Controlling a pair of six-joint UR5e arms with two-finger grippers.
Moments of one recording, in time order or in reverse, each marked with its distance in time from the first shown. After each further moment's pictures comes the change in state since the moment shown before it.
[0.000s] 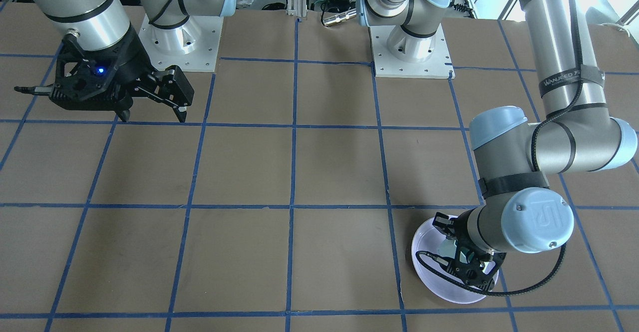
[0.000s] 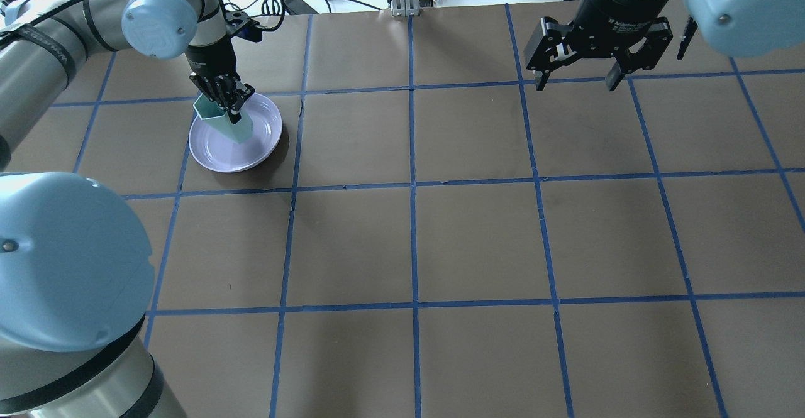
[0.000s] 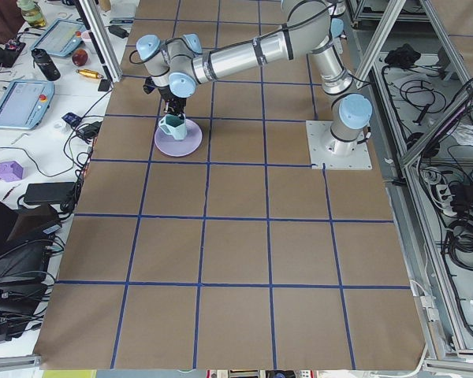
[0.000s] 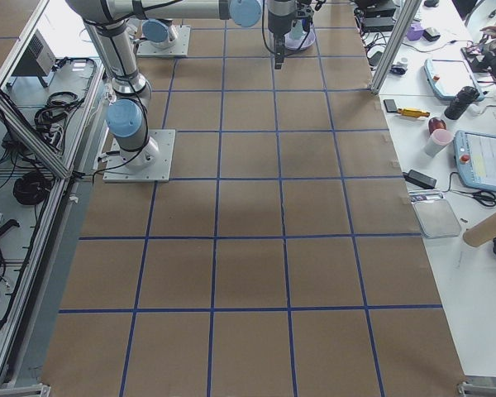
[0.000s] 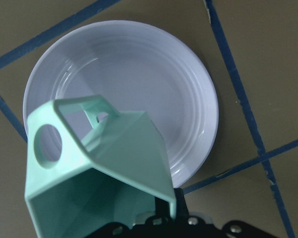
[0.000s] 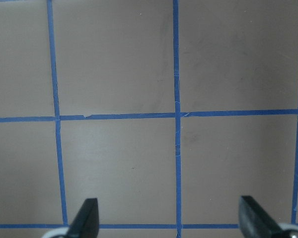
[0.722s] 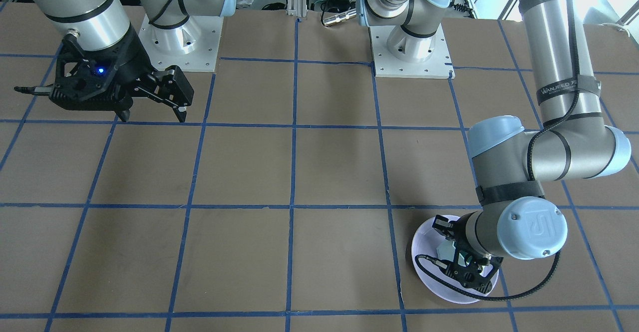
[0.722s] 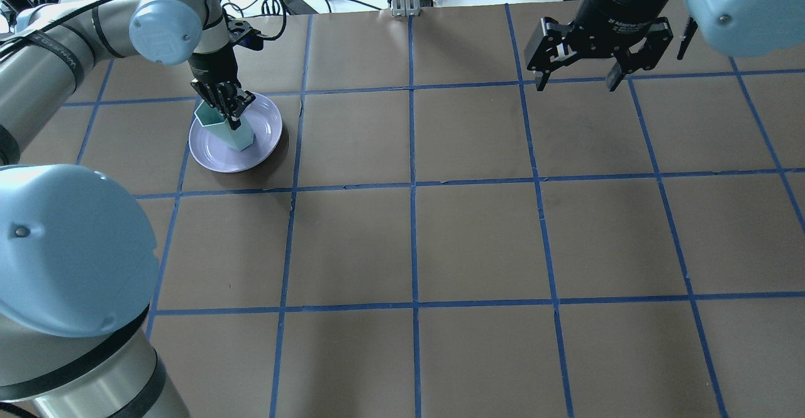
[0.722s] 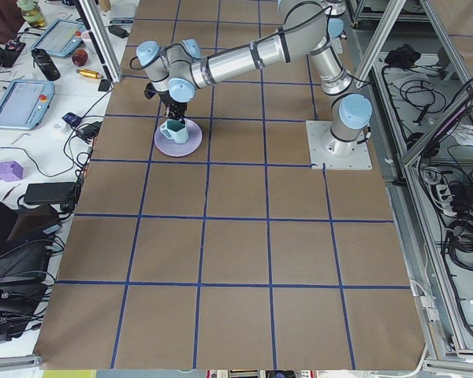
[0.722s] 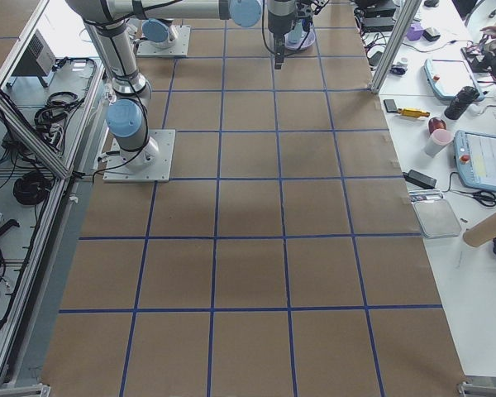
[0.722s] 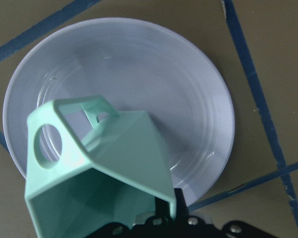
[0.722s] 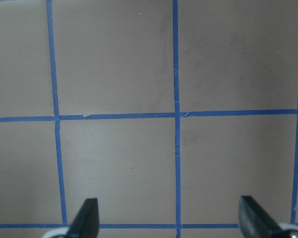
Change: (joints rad) left arm 0.005 -0.022 -0.004 0.003 0.018 -0.003; right arm 0.000 0.000 0.000 0.000 -0.002 0.000
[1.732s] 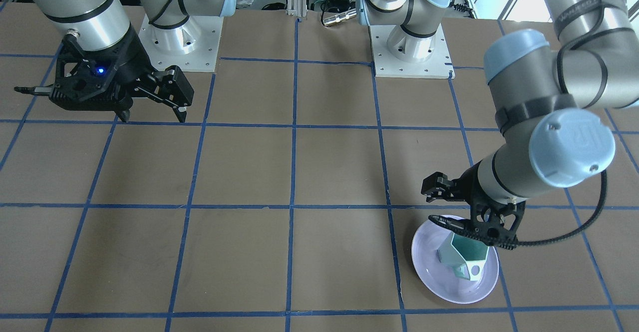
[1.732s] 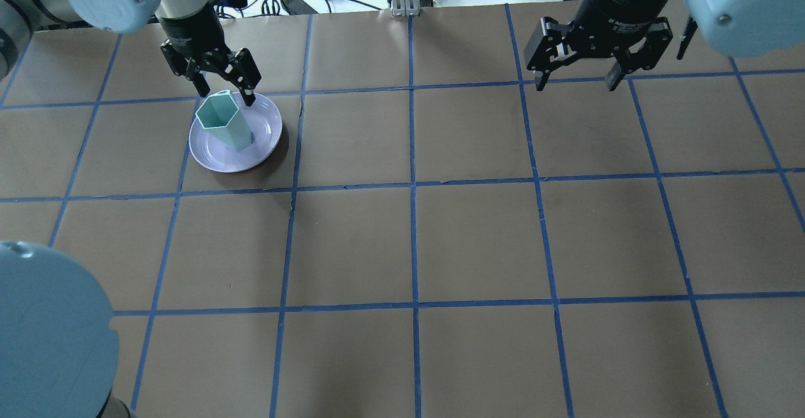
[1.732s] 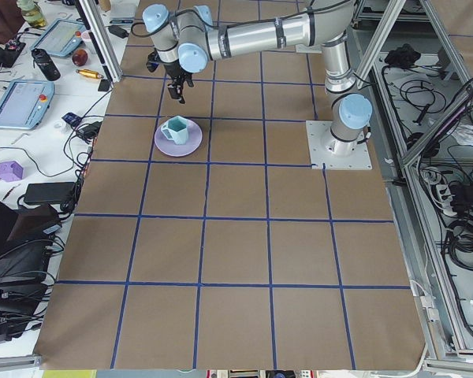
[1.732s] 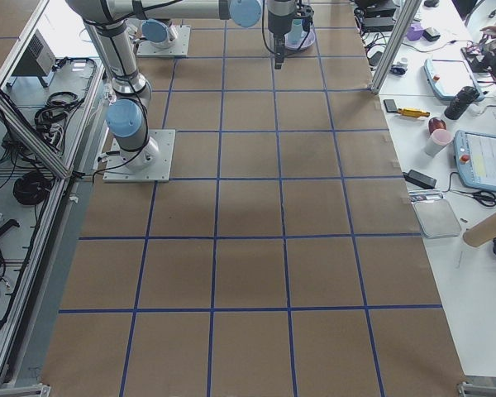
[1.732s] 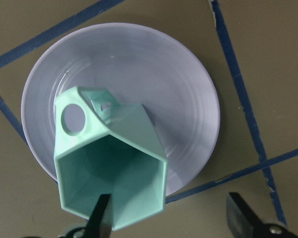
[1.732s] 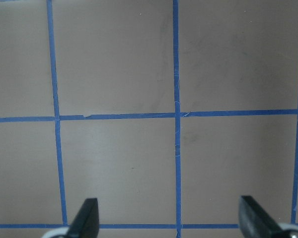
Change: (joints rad) left arm -0.025 0.226 -0.015 -0.129 -0.125 -0.203; right arm 0.000 0.000 0.000 0.000 0.001 0.000
